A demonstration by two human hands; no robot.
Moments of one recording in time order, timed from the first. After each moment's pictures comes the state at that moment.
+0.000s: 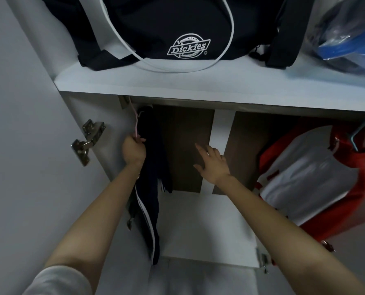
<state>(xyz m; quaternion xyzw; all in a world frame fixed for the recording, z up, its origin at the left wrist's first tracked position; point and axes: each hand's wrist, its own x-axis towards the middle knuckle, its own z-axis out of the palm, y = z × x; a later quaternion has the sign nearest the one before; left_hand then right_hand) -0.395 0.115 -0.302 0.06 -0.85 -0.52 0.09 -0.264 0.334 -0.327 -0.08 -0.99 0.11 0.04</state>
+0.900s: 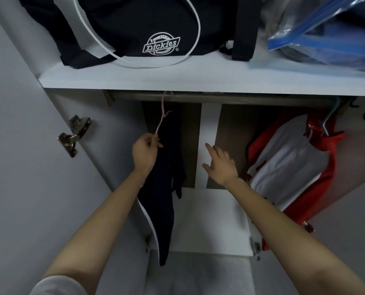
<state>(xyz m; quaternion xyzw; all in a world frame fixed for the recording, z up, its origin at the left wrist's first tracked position) -0.310 0.154 -0.286 -0.15 -0.82 -0.54 0.10 -0.194 0.375 -0.327 -0.15 -0.97 0.17 0.03</state>
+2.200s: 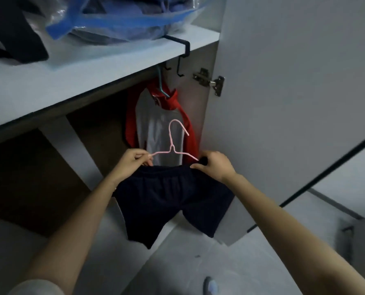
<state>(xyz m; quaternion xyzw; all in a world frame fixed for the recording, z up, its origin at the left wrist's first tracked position) -0.235 0.375 -0.317 -0.60 -0.61 -0.37 -0.36 0.058 0.435 -0.304 -0.50 -0.83 0.20 0.13</state>
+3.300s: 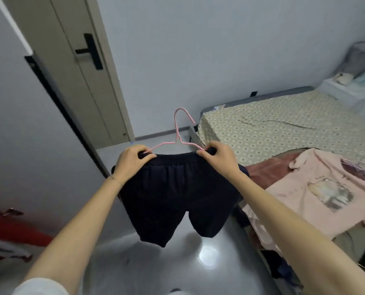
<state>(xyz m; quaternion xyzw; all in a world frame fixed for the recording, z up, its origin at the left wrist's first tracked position) 0.308 0.313 -0.335 -0.90 -0.27 -0.21 -0.29 0.504 0.091 -0.309 -0.83 -0.38 0.08 0.39</state>
